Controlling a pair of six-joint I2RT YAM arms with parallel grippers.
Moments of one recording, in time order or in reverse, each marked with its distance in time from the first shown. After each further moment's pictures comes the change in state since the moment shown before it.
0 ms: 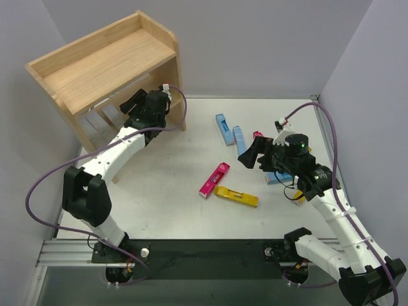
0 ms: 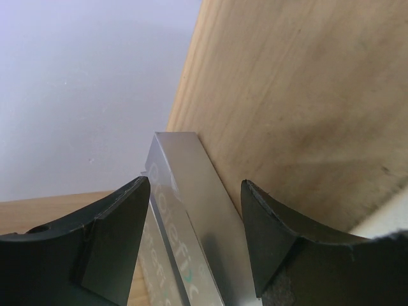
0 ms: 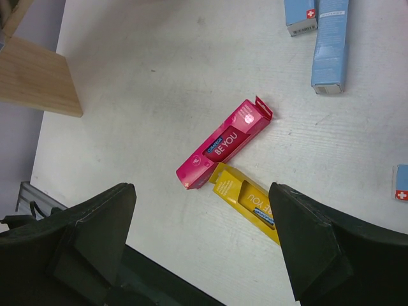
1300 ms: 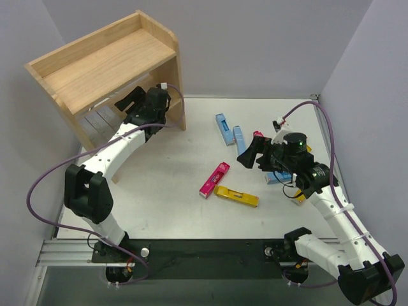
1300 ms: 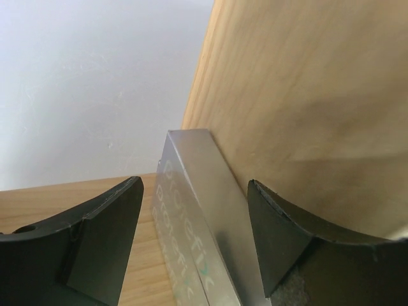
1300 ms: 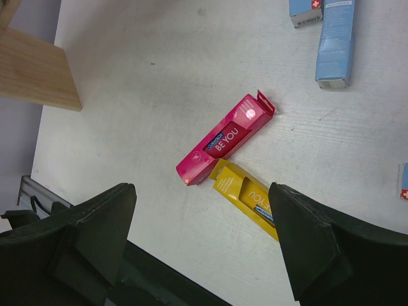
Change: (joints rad) left arm 0.026 0.036 0.063 -0.090 -0.075 0.025; right arm -0.006 0.025 0.000 -0.003 -0.026 -0.004
